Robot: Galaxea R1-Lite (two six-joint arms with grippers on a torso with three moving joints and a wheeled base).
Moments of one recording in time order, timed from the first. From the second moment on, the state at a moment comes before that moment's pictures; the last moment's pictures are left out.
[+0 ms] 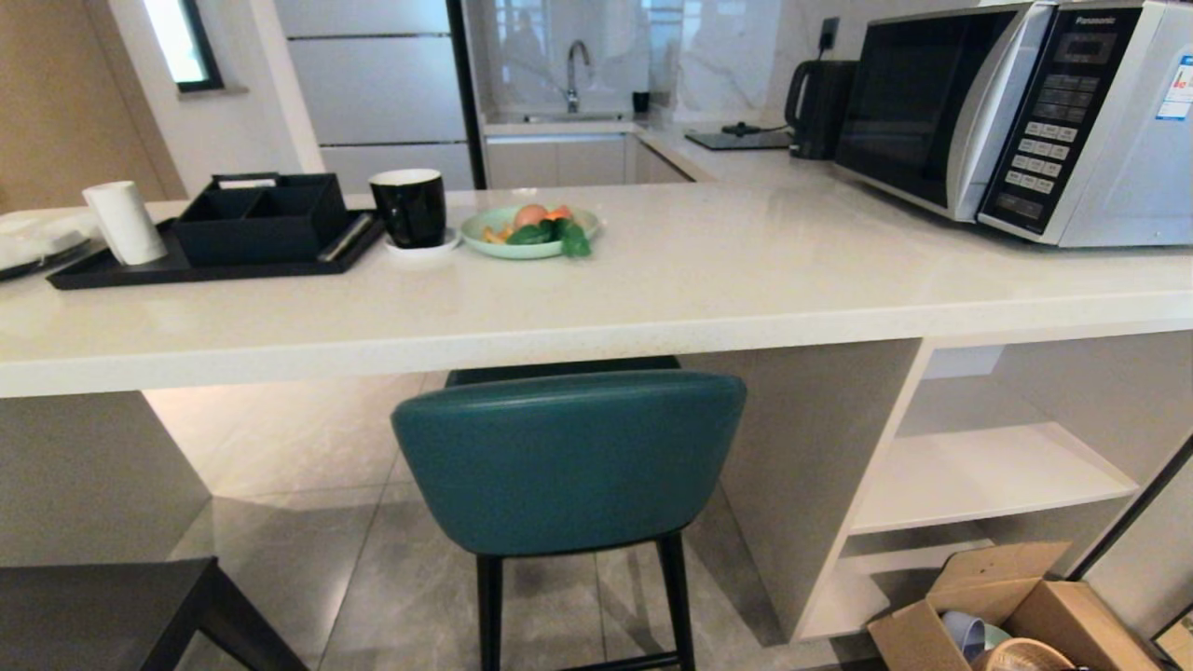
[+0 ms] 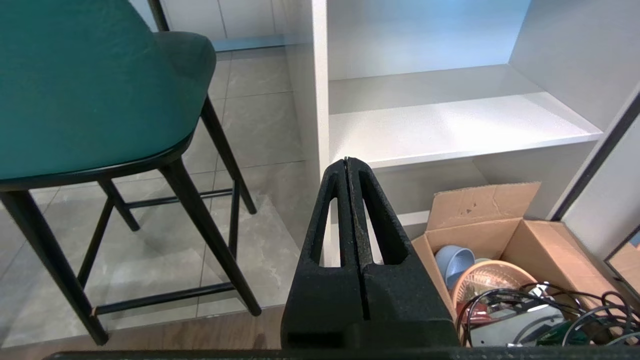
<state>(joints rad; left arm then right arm) 0.00 0.00 0.00 -0.02 0.02 -0.06 0.00 0.00 0.00 -0.01 -0.01 0.01</state>
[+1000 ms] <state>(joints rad) 0.00 0.23 -0.13 -0.08 -0.04 -0.03 0.01 0.50 -0.23 -0.22 0.14 0.03</state>
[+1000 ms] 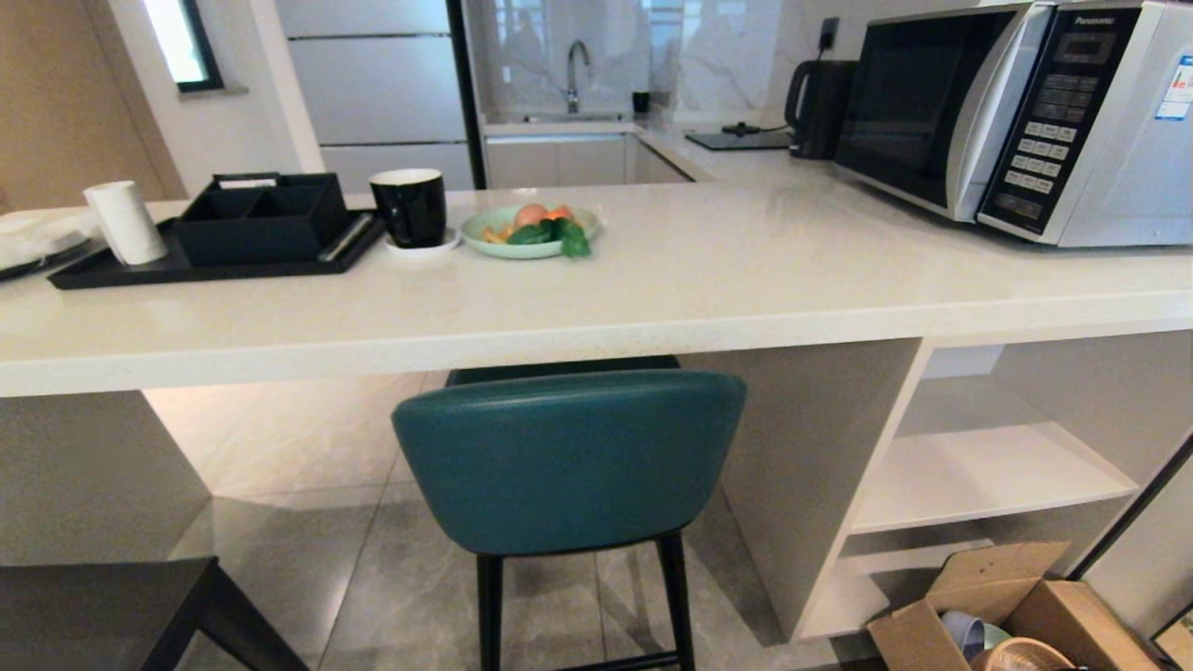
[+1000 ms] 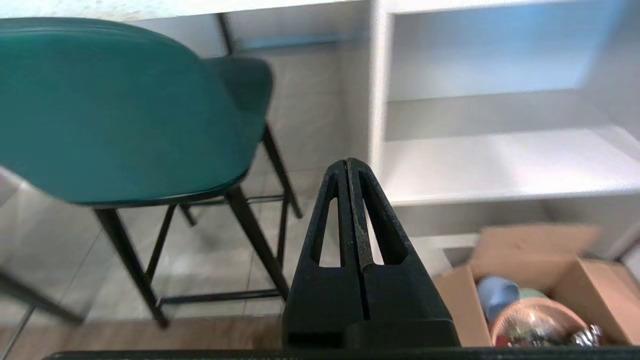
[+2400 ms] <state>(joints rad) -0.38 1.65 0.00 -1.45 0.31 -0.16 0.45 1.82 0.00 -1.52 -0.13 0.21</state>
